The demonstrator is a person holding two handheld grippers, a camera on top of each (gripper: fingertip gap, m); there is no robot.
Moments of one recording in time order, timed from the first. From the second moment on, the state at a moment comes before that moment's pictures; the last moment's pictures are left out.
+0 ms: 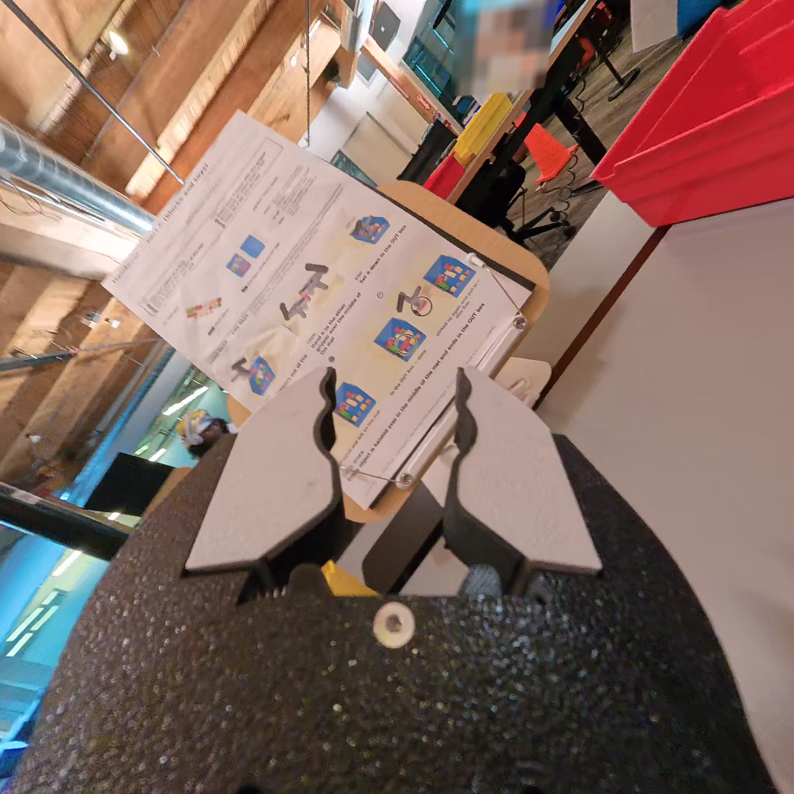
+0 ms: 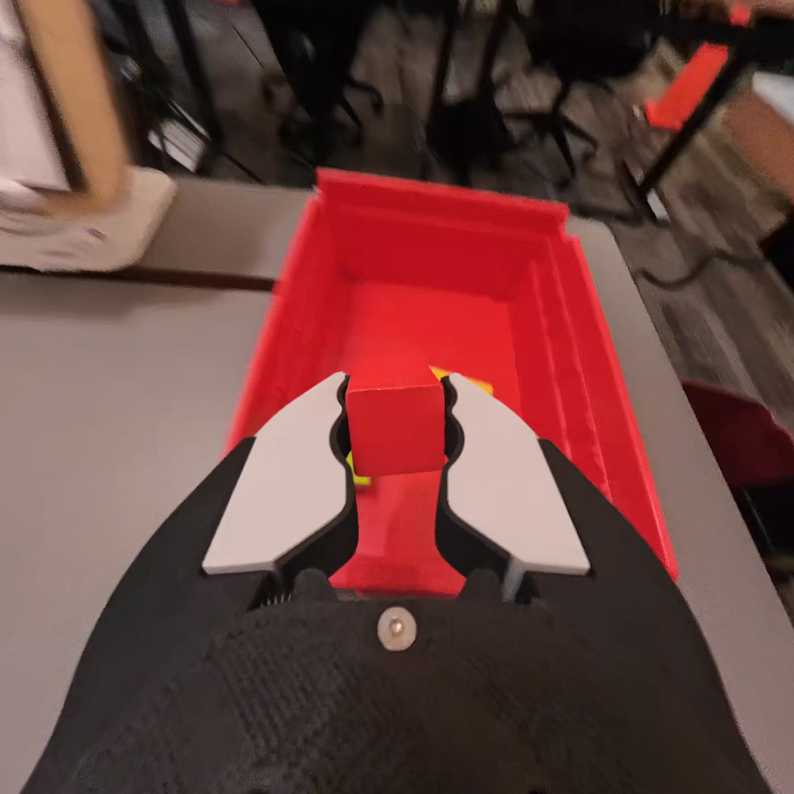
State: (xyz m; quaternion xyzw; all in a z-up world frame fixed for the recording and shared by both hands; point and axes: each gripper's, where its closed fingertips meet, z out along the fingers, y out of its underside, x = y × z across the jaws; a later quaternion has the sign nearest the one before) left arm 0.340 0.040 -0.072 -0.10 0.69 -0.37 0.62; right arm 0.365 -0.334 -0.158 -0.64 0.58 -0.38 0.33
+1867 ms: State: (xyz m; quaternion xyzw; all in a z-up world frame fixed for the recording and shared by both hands) left arm 0.469 0.413 -0.258 -0.53 0.84 0.09 0.05; right arm 0.385 -0.178 -0.122 -0.70 0.40 -0.32 0.50
